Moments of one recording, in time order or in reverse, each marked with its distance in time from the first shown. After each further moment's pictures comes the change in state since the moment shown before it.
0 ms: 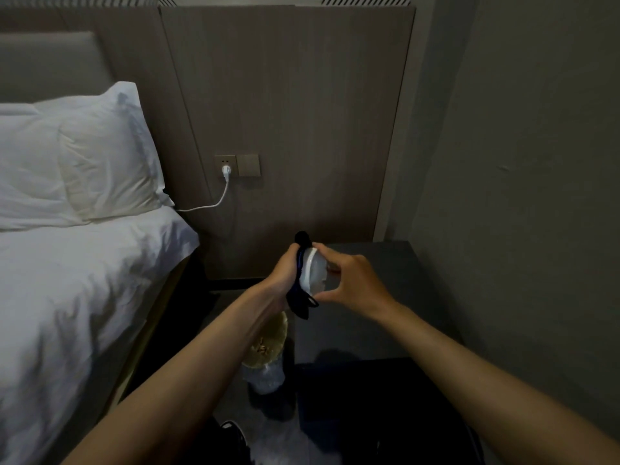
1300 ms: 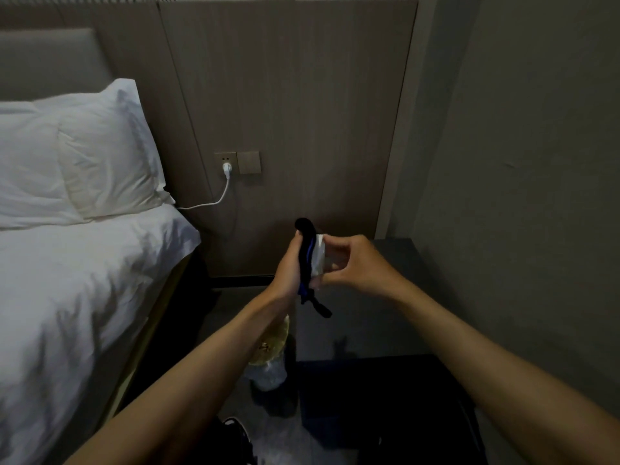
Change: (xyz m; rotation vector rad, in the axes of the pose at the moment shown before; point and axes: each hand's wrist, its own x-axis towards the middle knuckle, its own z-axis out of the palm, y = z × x) left_hand -0.015 -0.003 0.008 -0.179 -0.088 0.304; right_hand 0.009 -0.018 -0.032 0.413 -0.171 0.120
